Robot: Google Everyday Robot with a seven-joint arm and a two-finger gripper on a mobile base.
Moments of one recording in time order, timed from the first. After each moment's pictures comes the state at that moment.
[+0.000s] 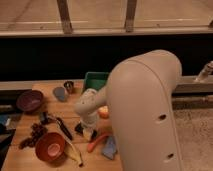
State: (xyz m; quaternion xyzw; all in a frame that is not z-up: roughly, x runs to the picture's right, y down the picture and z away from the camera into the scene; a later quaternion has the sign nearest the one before) arm -0.075 0.235 0.794 -0.36 0.10 0.24 0.90
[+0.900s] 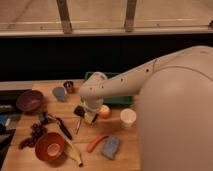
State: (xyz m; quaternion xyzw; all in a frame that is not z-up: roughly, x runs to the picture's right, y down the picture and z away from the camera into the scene) arm -0.077 0.136 0.772 -0.30 0.01 0.24 0.92
